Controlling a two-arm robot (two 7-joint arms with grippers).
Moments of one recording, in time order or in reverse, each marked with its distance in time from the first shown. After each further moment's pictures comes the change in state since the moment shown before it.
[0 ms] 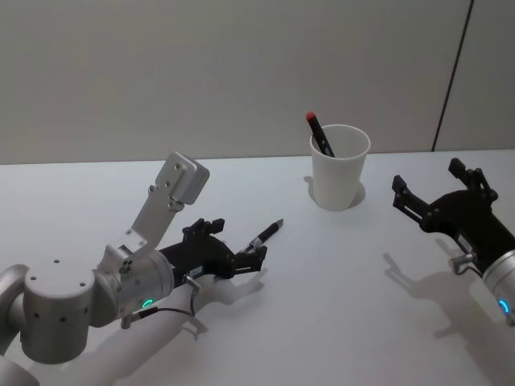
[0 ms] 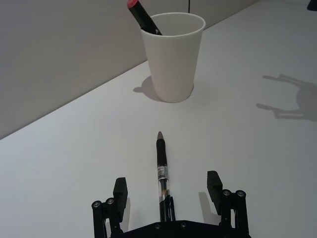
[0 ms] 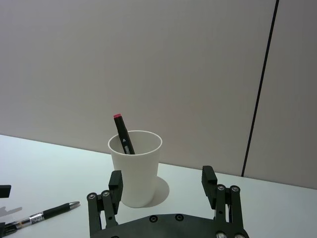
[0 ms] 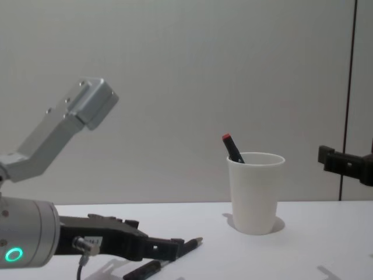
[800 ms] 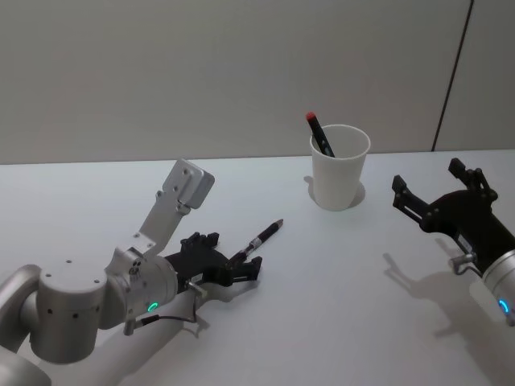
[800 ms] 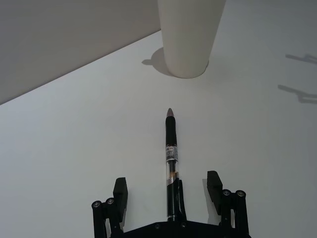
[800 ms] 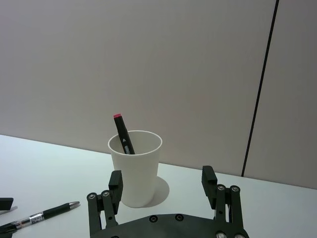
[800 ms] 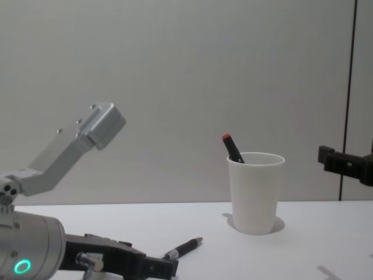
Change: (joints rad) left arm -0.016 -0.029 0.010 0.035 0.002 0.099 0.053; right arm 0.000 0.000 0.000 0.000 0.000 0.000 0.000
